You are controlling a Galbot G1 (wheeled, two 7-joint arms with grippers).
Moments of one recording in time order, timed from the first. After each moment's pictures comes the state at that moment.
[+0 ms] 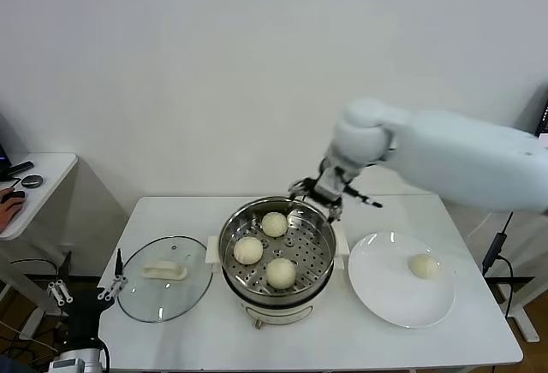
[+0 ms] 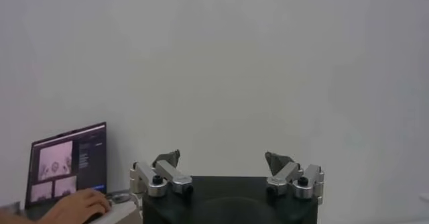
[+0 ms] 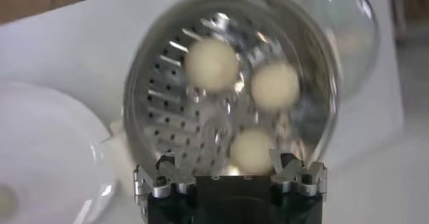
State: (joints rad) left arm 1.65 -1.36 -0.80 -2.01 -0.05 -0.30 -0.12; right arm 0.64 0.84 -1.20 1.59 0.07 0.06 -1.15
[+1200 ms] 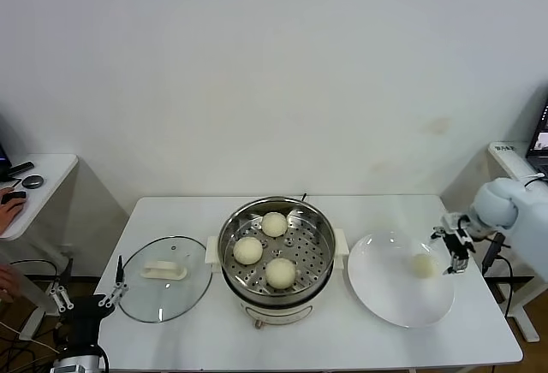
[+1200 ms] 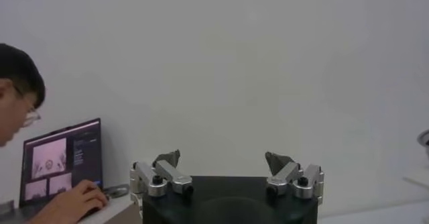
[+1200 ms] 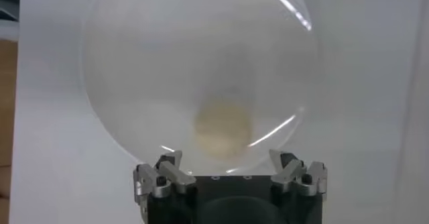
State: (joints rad) left arm 1.68 -1.36 -0.81 -2.00 -0.04 -0.31 -0.12; right arm -0.10 0.56 -0.64 1.18 -0.23 0.00 -1.18
